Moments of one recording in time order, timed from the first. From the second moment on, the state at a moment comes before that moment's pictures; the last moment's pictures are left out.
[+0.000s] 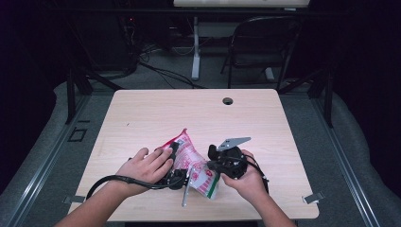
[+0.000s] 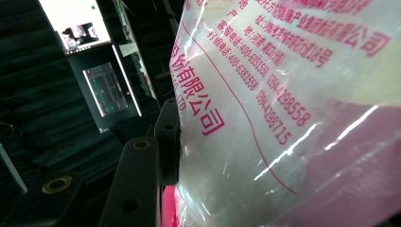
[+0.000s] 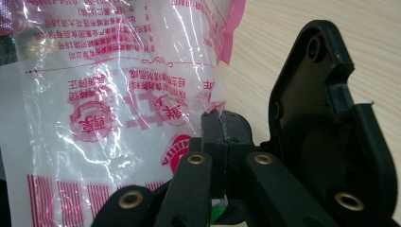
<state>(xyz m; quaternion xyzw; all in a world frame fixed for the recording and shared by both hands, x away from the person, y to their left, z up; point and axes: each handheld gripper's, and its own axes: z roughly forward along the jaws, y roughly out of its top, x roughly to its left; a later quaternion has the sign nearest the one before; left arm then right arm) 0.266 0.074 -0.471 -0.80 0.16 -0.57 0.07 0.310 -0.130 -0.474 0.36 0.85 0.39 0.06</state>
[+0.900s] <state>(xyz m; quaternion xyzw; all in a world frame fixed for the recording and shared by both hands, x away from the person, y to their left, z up) 0.266 0.074 -0.469 -0.80 0.17 -0.57 0.07 0.311 -0.131 -0.474 0.36 0.84 0.39 0.06</state>
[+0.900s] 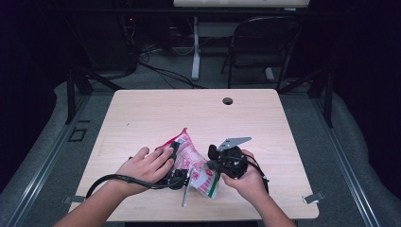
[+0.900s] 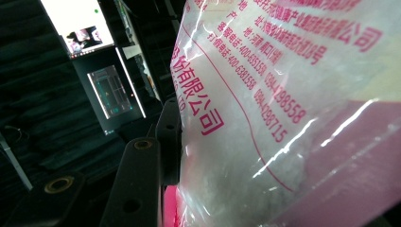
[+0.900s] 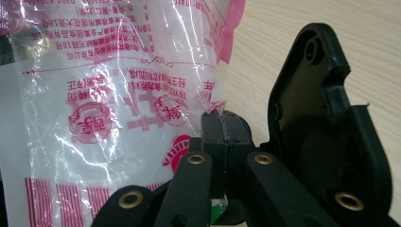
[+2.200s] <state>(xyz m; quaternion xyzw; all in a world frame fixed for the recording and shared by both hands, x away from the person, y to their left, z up) 0.268 0.072 -0.463 -0.79 0.18 -0.58 0.08 0.313 -0.130 -0.470 0.36 0.84 0.40 0.06</state>
